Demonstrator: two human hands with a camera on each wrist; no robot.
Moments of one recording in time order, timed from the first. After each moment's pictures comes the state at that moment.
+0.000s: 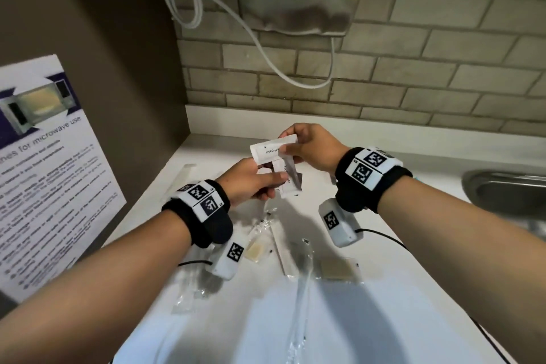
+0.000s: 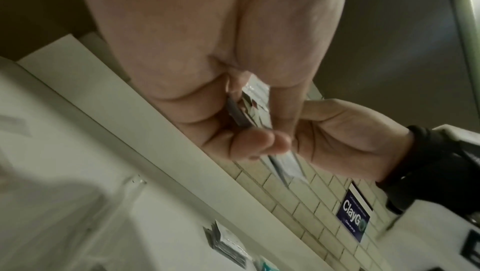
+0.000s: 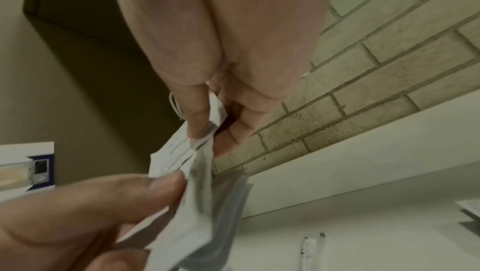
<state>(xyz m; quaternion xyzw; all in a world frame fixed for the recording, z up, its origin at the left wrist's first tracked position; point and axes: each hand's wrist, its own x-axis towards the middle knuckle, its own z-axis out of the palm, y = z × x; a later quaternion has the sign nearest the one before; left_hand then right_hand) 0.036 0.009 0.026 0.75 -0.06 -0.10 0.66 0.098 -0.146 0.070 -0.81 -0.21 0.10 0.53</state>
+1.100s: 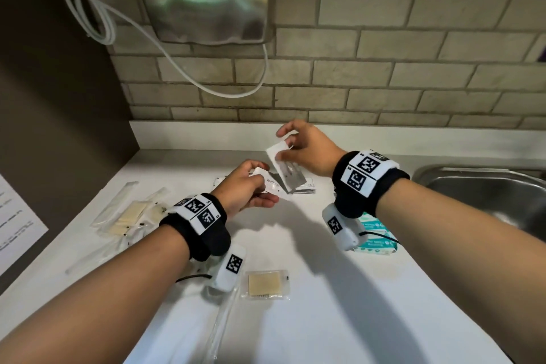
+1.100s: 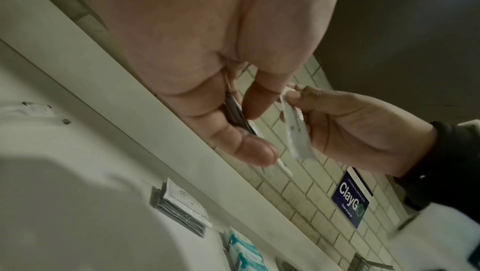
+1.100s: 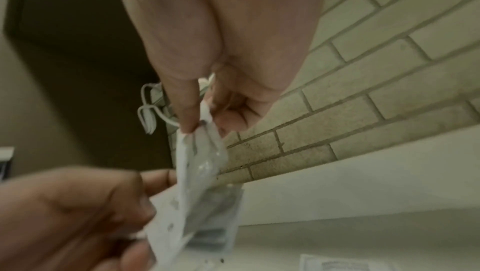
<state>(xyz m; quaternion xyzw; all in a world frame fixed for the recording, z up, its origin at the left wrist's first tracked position) 0.076 -0.129 0.024 0.69 0.02 -0.09 0.72 0.125 -0.290 0.077 -0.84 -0.22 0.03 0.50</state>
